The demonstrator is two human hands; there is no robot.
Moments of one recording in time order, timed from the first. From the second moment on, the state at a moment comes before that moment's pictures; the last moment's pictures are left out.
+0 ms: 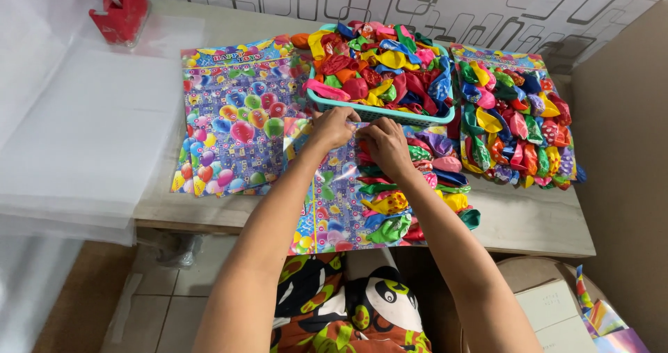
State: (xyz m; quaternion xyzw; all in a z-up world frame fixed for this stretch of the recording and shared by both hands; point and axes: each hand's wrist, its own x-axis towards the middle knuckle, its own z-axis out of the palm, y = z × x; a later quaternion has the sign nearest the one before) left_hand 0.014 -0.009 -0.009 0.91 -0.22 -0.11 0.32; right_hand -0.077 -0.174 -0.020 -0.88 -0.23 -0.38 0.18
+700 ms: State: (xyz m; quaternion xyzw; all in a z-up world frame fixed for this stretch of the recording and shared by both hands) left_hand 0.010 -0.004 -0.009 0.91 -0.24 -0.09 0.33; right_hand -0.061 -0.184 -0.044 -0.89 -0.19 -0.37 0.17
